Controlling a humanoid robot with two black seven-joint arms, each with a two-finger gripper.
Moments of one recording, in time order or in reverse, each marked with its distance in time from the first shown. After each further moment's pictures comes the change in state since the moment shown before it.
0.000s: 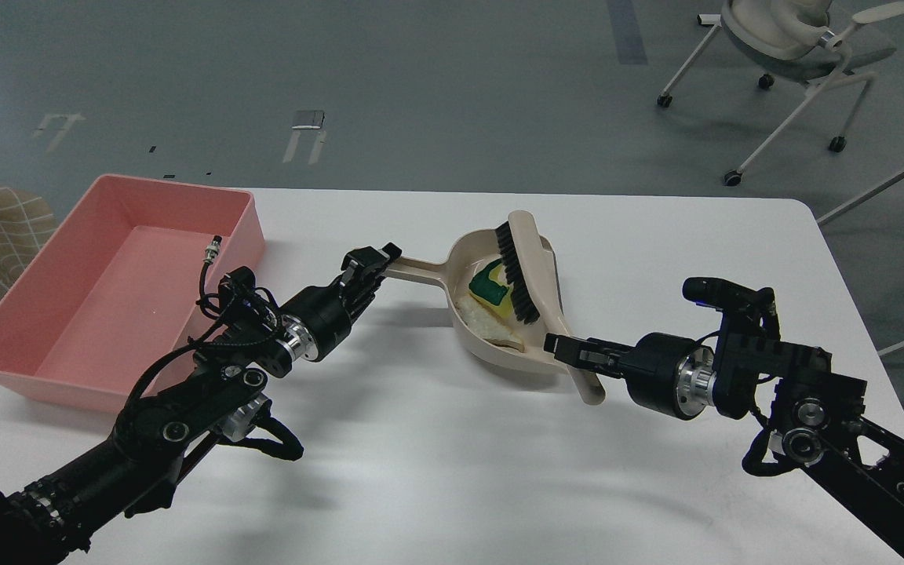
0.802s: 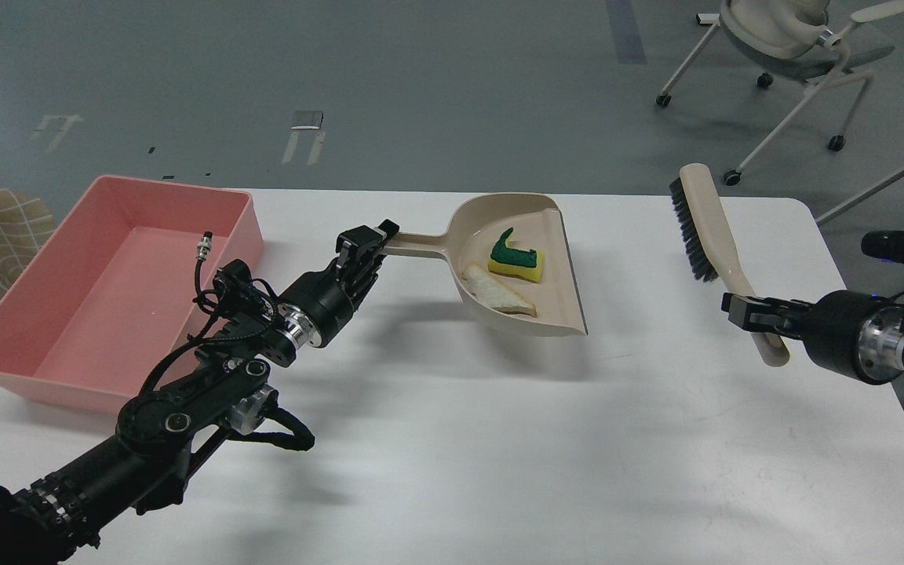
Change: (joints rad) left arm -0.006 -0.013 -0.019 -0.019 -0.074 0.027 -0.061; right arm -0.044 -0.481 0.060 0.061 0.029 0.000 -0.027
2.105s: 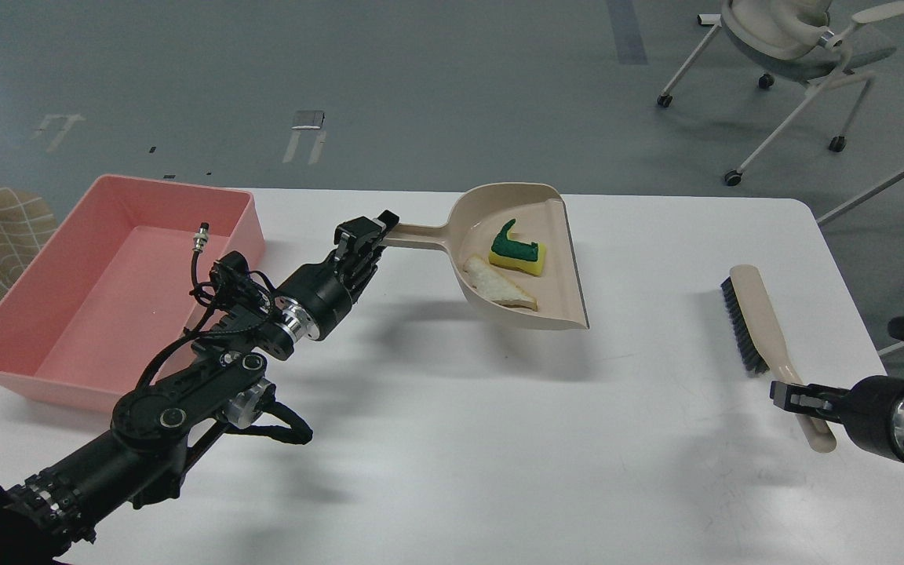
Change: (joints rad) left arm -0.009 0.010 -0.001 -0.013 -0.001 0.001 0.001; right arm -0.161 -0.026 0.006 -0.041 0.006 0.000 -0.017
